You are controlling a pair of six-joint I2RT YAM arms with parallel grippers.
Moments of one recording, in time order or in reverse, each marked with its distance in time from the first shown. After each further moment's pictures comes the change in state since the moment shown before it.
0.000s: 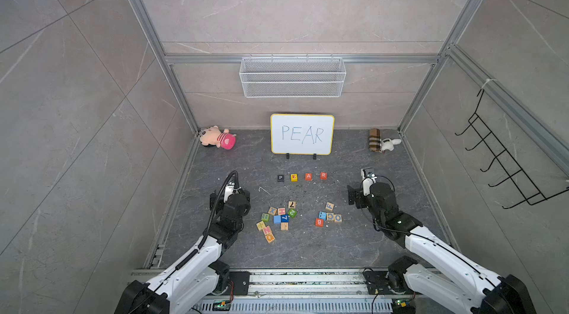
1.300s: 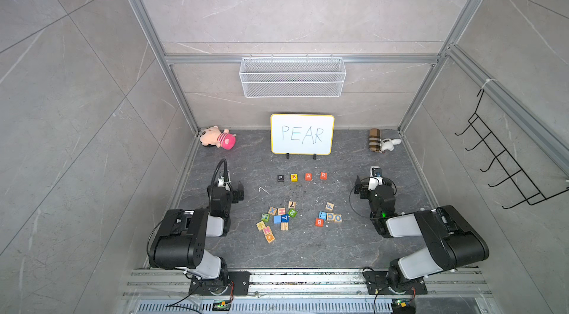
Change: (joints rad) left arm 0.423 0.625 0.030 0.718 0.630 0.116; right arm -0.279 0.560 -0.135 0.968 -0.124 -0.102
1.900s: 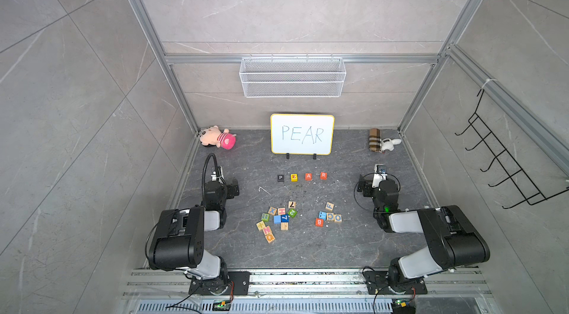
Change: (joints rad) left arm 0.040 -0.002 0.041 -0.101 0.027 -0.055; right arm -0.070 0.000 0.029 -0.101 -0.071 0.048
